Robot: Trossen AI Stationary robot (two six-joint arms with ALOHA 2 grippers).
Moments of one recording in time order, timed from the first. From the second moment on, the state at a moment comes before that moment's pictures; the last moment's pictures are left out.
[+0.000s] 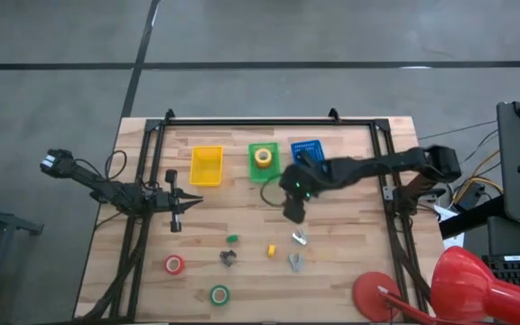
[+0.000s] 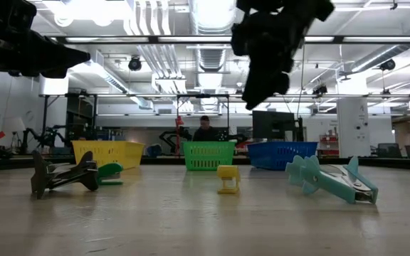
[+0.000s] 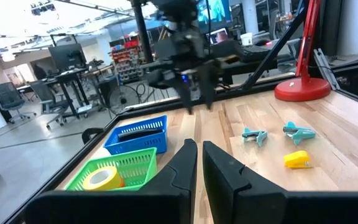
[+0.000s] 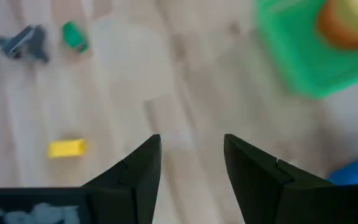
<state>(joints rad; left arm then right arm) -0.43 0.36 0.01 0.32 -0.54 0.23 -0.01 1.60 1.14 -0.55 -0.03 0.40</state>
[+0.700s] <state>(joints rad) -0.43 0.36 0.01 0.31 -0.54 0.23 0.14 1.59 0.99 -0.21 -0.02 0.41</state>
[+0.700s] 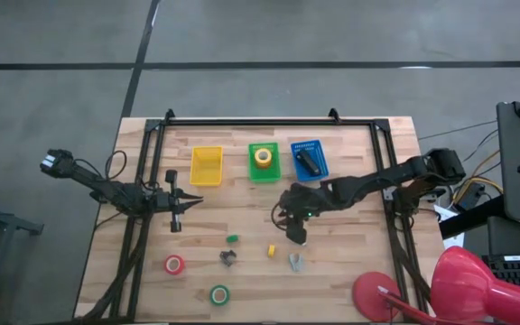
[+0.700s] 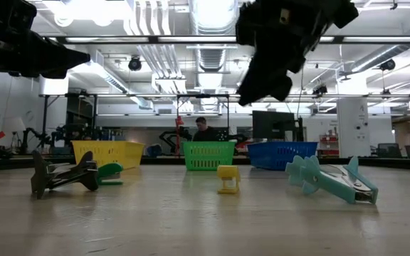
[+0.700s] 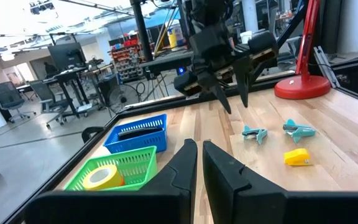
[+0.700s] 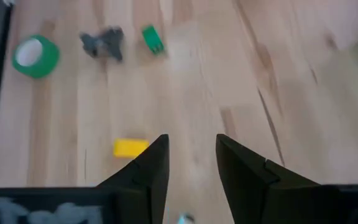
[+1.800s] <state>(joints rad) -0.43 0.36 0.01 0.30 -0.54 0.23 0.14 1.16 0.61 0.21 0.03 0.09</state>
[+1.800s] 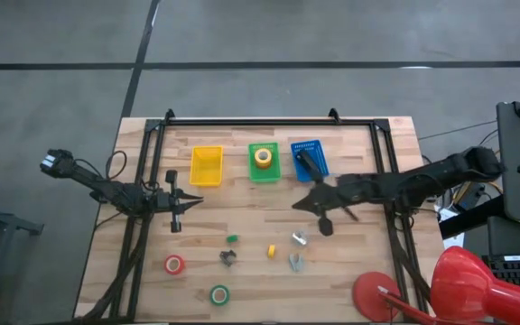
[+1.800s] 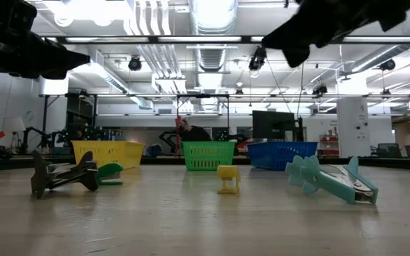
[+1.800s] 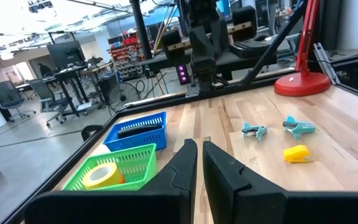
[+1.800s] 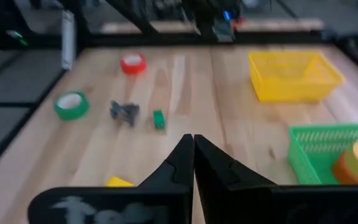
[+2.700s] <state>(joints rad) -0.43 0.36 0.01 0.29 -0.54 0.23 0.14 0.68 0.29 0.27 -0.05 0.09</state>
